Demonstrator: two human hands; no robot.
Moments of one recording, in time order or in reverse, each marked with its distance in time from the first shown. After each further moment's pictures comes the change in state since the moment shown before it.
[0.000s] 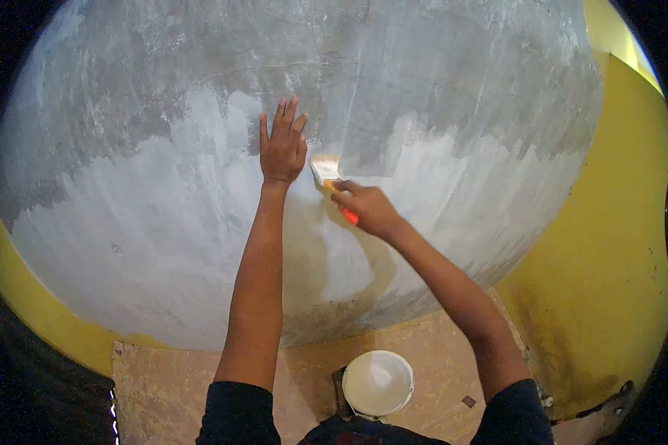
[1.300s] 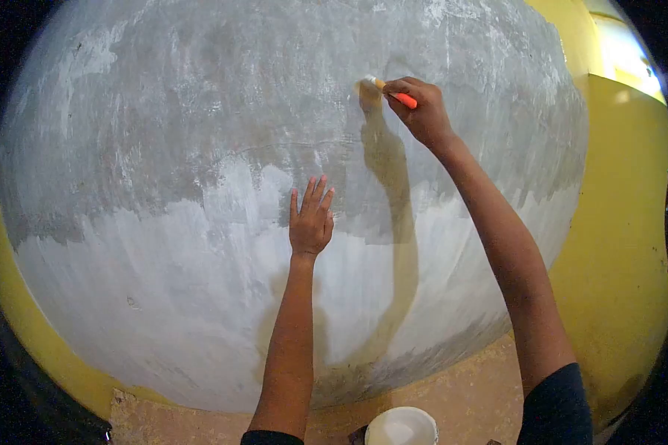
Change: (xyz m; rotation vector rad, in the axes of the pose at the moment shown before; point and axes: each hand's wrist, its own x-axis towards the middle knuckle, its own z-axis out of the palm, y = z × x) left_hand -0.007 -0.006 -0.006 -0.094 0.025 0.027; right_hand 0.180 0.080 -0.217 -0.060 0.675 -0.170
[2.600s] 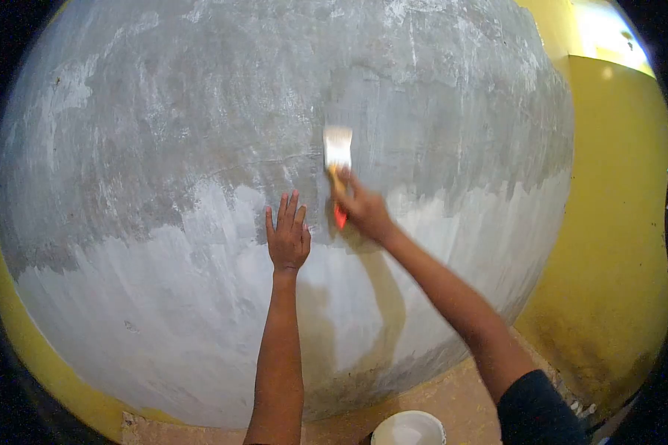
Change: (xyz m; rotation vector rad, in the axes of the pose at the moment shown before) left_hand 0.004 0.007 0.001 0.038 -0.045 -0.020; right_hand -0.168 -0.036 0.091 -0.254 -0.149 0.020
